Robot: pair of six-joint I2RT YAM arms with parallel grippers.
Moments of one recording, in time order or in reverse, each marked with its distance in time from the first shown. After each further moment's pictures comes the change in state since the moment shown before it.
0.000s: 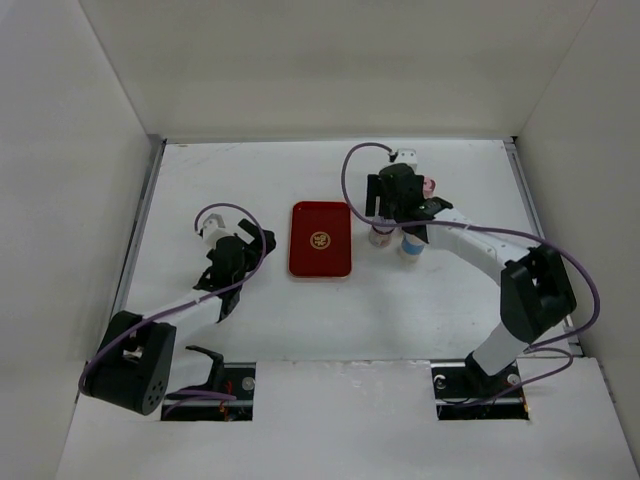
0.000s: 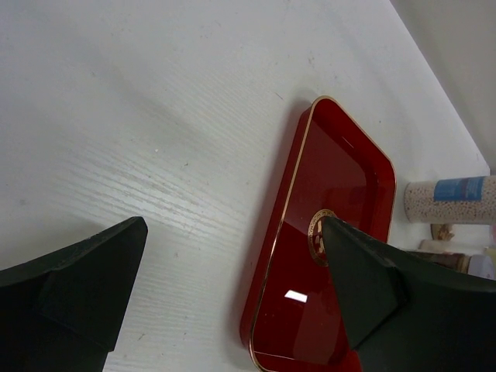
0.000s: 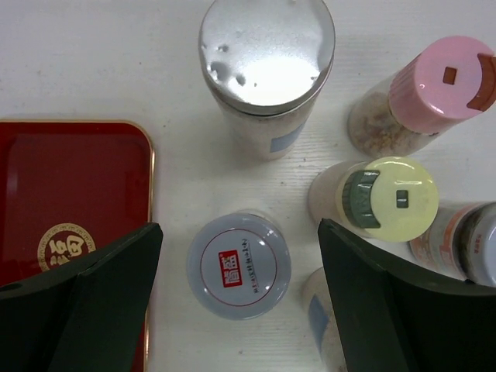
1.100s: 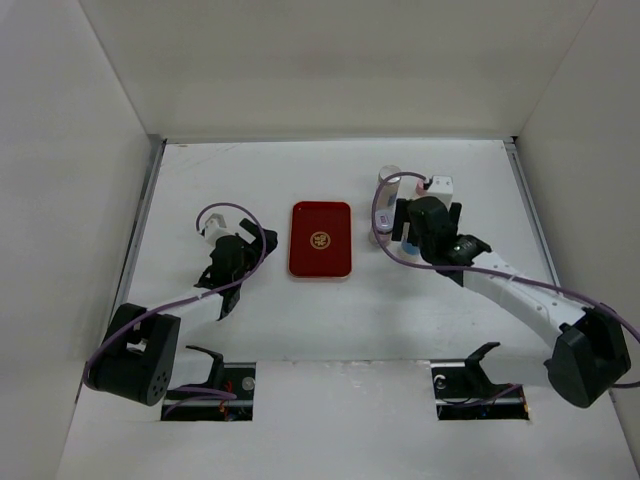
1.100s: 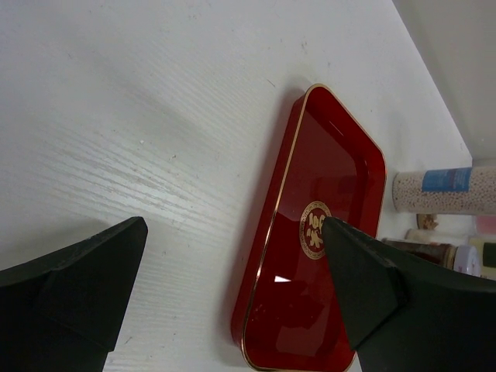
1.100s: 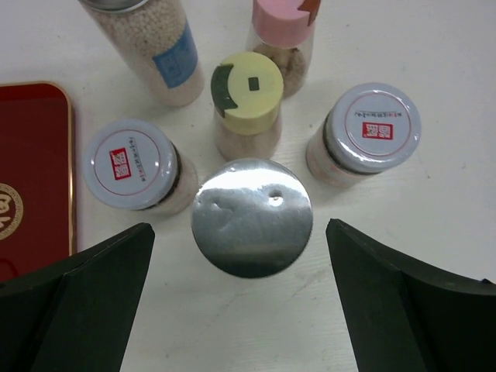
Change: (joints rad) left arm 0.021 0.051 0.000 0.045 0.077 -0.037; right arm 0.022 -0.394 -0.316 -0.062 0.165 0.018
